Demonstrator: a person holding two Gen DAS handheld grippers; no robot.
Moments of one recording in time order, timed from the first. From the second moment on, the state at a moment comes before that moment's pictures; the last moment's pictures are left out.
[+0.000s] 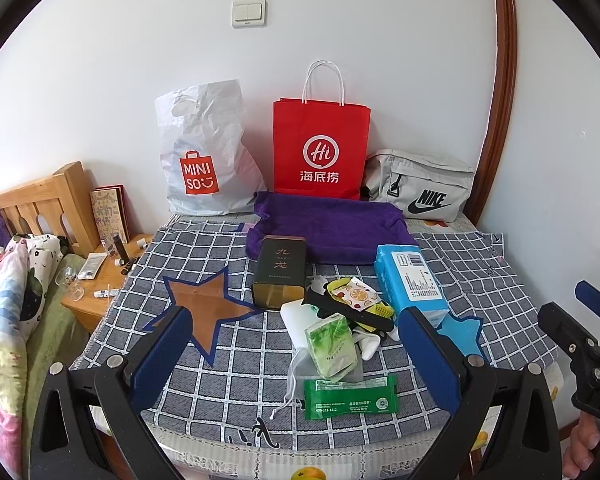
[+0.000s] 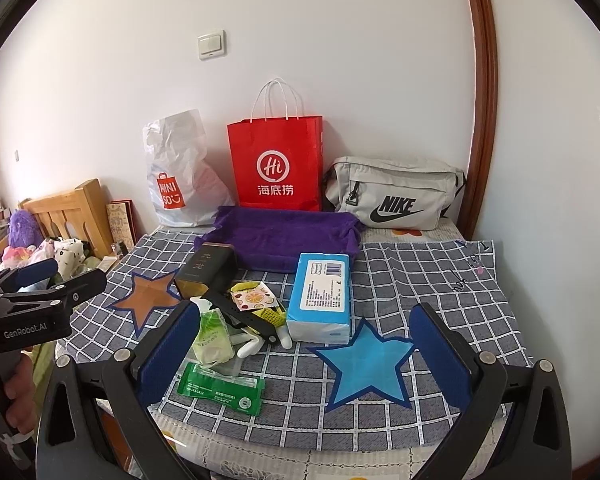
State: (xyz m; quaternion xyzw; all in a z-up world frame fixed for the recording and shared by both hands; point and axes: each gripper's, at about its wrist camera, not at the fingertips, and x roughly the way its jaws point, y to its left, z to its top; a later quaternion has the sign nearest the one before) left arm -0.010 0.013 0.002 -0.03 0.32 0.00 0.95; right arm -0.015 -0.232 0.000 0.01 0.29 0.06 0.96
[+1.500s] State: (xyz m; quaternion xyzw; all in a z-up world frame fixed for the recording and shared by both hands) left arm 0.085 0.078 -0.120 -0.08 0.45 0.01 0.89; right arm 0.065 -0.121 -0.206 -0.17 0.43 0.31 0.83
